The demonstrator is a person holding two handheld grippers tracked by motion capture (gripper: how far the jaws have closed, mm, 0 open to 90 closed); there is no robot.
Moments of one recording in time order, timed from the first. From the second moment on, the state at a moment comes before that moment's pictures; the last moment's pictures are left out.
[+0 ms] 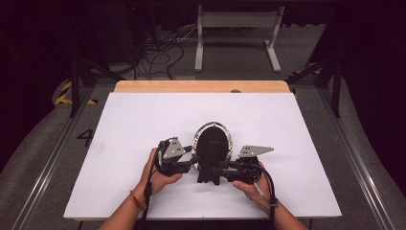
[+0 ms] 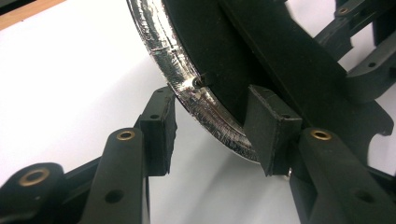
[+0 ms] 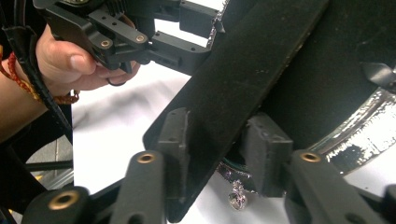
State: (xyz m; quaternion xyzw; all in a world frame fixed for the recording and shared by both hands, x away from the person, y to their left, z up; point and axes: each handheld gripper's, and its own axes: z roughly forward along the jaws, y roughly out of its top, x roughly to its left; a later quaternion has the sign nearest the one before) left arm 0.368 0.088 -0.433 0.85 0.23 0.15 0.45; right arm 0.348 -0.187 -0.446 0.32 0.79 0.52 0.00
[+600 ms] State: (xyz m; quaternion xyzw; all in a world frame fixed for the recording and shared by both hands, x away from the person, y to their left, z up) left arm 0.371 0.092 -0.437 0.86 0.22 0.13 0.45; right arm 0.344 -0.184 -0.446 0.30 0.80 0.51 0.02
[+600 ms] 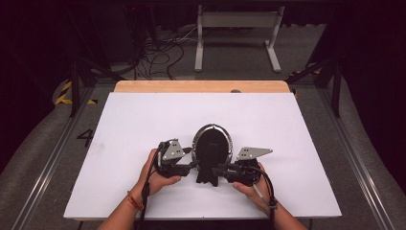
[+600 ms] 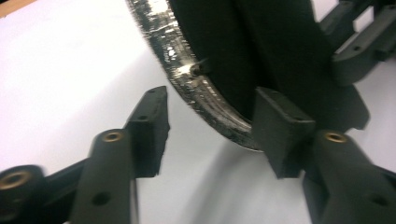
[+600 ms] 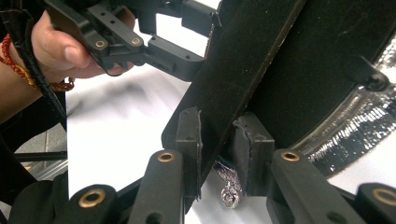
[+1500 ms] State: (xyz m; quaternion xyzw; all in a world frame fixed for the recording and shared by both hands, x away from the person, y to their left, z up) left arm 0.388 0.092 -0.441 0.86 0.19 0.06 0.47; right arm 0.344 -0.185 -0.443 0.27 0.81 0.52 0.02
